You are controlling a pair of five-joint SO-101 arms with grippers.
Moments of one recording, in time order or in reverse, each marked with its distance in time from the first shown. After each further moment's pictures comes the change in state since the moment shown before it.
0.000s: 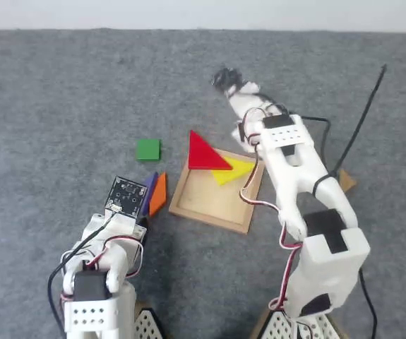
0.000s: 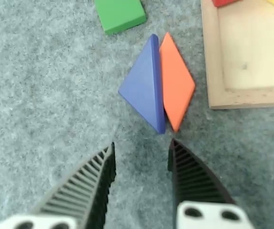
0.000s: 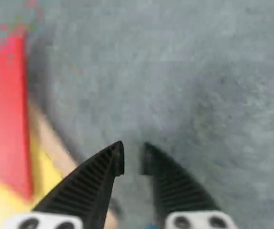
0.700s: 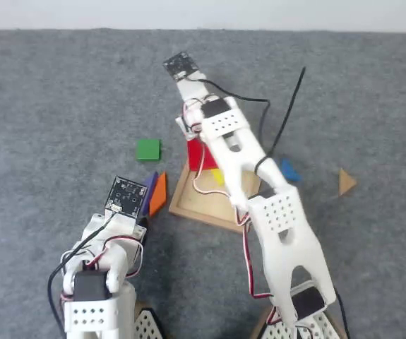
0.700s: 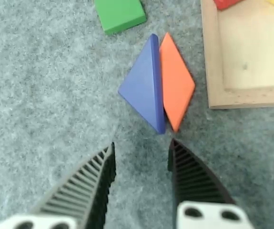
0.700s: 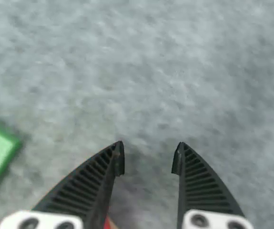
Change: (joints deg) left arm 0.0 0.0 0.0 0.0 0.0; right arm -12.8 41.2 -56.4 19.1 -13.3
